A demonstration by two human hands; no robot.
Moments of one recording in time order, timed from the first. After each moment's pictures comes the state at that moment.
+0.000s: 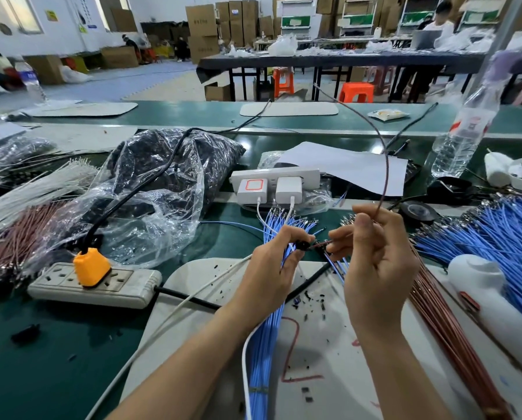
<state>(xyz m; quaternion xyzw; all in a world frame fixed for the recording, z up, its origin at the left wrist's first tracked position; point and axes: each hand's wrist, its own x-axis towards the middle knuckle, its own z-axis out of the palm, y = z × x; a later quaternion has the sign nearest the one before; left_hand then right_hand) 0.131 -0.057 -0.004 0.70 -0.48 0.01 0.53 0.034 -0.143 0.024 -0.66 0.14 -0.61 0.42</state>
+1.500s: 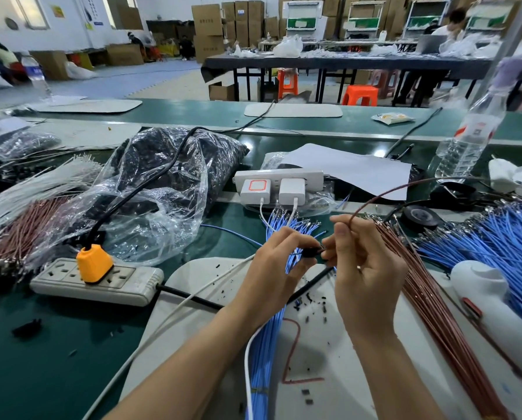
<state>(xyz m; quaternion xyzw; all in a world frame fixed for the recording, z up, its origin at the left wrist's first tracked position) 0.133 -0.059 -0.003 0.69 -0.52 0.08 0.50 0.036 -0.137 0.021 -0.72 0.14 -0.58 0.37</state>
